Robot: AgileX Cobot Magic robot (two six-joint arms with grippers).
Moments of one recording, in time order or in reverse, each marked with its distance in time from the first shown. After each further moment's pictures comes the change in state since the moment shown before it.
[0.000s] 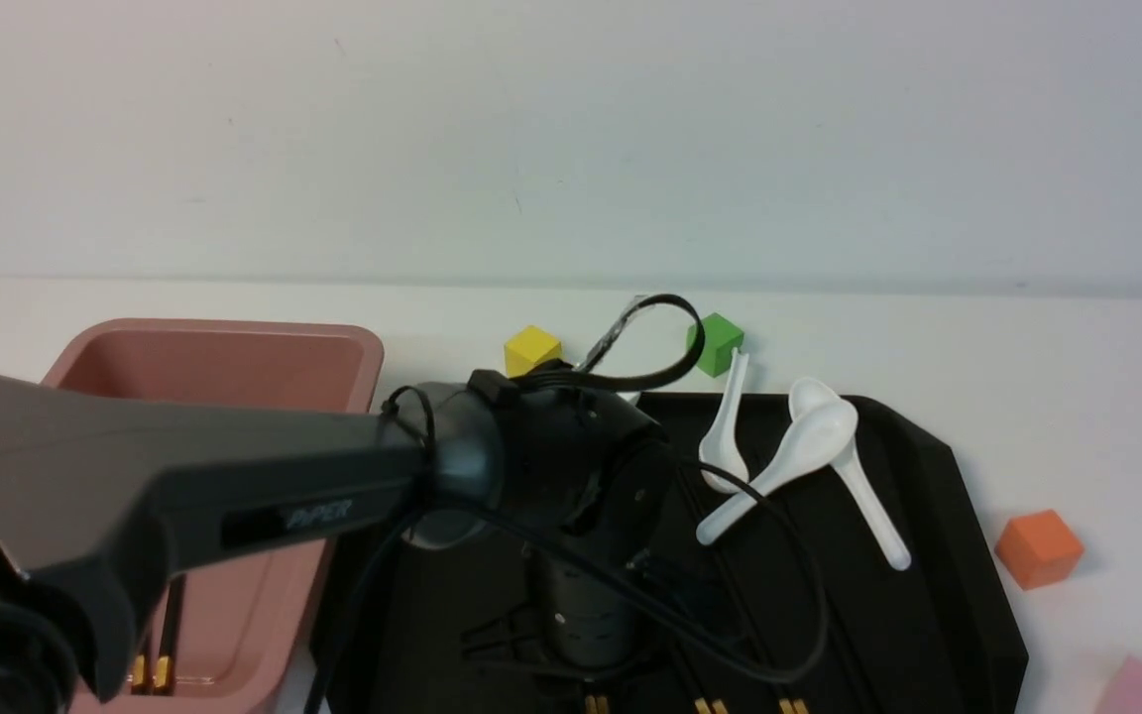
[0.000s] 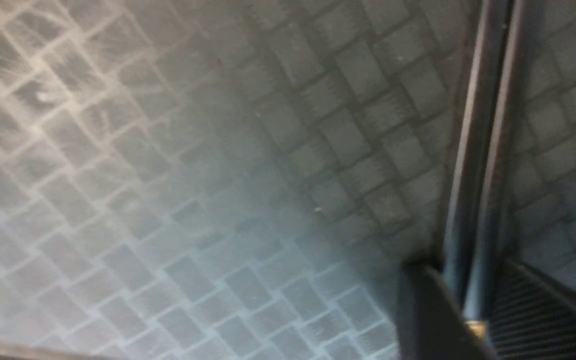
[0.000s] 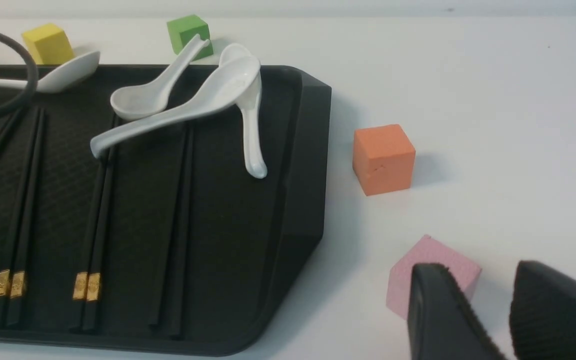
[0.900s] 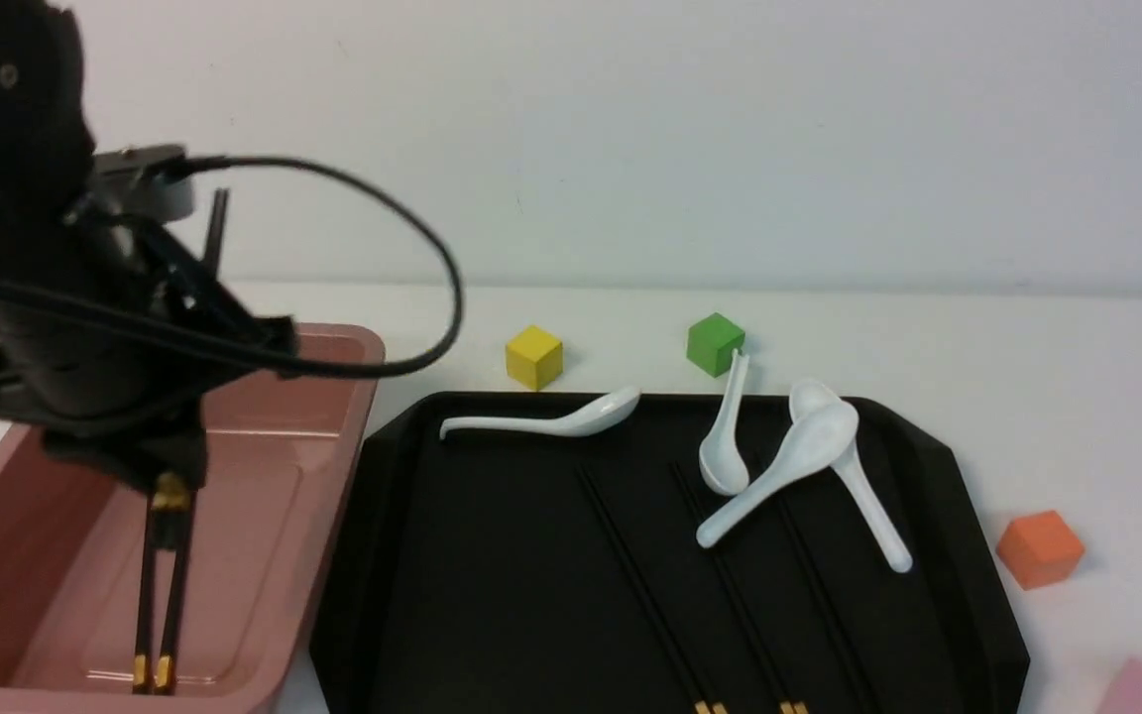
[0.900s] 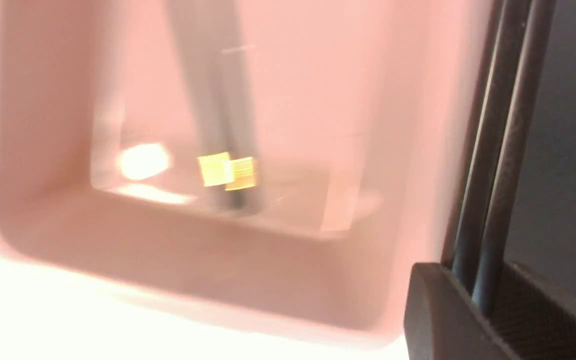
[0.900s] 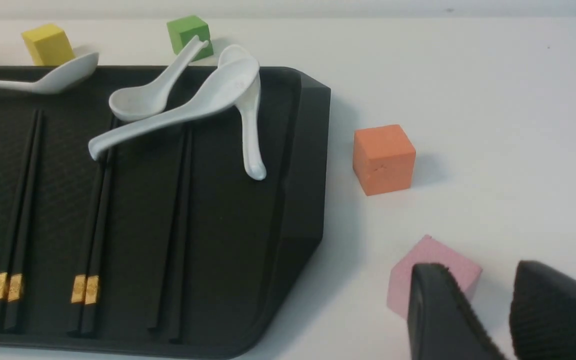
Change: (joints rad) right arm 0.000 0.000 0.000 0.000 0.000 0.000; left arm 0.492 -0.567 0.074 0.067 0.383 0.480
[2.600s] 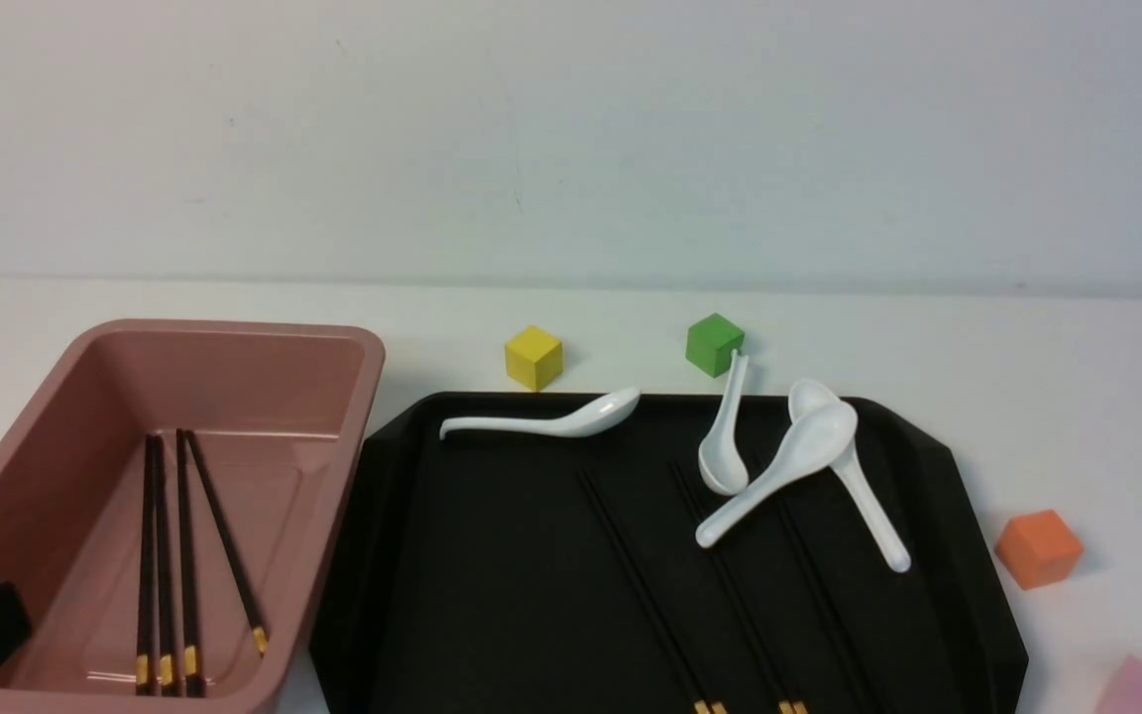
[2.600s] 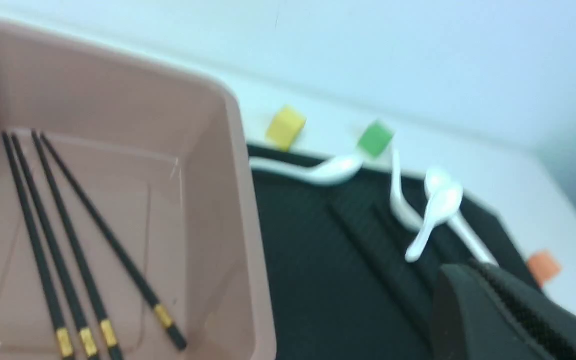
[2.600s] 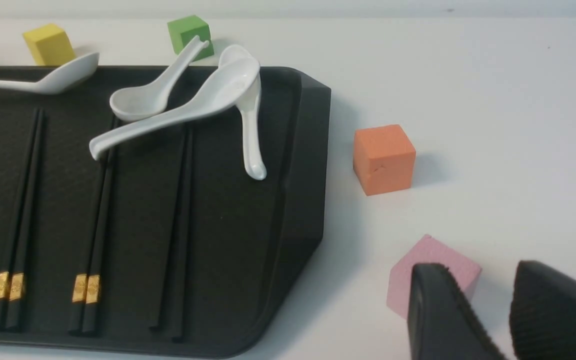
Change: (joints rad) right arm 0.000 0.000 0.000 0.001 0.000 0.000; left arm 0.137 -1.241 0.889 -0.517 -0.704 0.499
